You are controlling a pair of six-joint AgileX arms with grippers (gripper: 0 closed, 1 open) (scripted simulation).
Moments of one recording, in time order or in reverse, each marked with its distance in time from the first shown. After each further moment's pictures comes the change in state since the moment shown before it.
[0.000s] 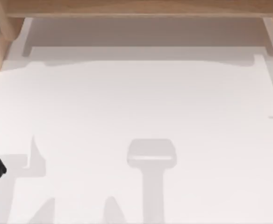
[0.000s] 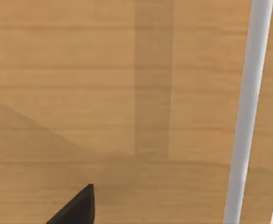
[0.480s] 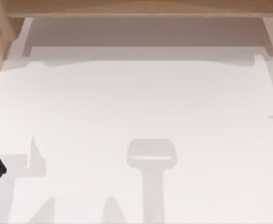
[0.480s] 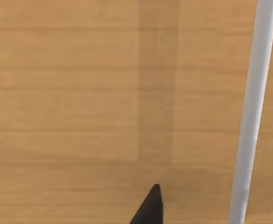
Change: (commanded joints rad) left arm 0.000 0.000 0.000 0.000 0.000 0.000; right arm 0.000 0.000 0.000 0.000 0.000 0.000
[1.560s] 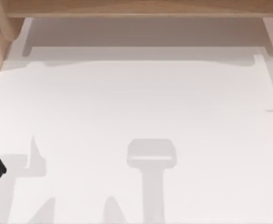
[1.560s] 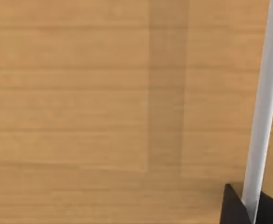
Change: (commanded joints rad) left arm 0.000 0.000 0.000 0.000 0.000 0.000; right arm 0.034 0.028 0.060 -0.043 0.034 0.001
